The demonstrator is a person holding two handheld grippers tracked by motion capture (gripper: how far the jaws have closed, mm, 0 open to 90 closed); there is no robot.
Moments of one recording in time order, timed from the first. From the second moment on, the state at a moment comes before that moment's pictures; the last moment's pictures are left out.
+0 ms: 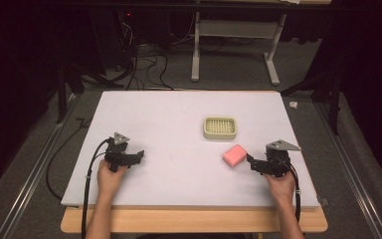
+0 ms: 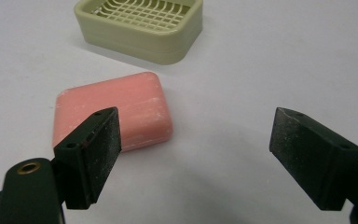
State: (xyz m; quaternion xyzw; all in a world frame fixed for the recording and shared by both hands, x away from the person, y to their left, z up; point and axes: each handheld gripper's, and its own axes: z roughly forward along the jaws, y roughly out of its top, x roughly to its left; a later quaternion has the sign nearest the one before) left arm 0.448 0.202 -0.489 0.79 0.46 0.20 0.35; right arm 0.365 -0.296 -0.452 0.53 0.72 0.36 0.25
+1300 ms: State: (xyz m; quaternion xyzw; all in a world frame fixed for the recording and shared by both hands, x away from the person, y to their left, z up) left arm 0.448 0.202 -0.488 0.79 0.46 0.20 0.35; right arm 0.383 -0.252 -0.462 0.48 0.77 0.35 0.23
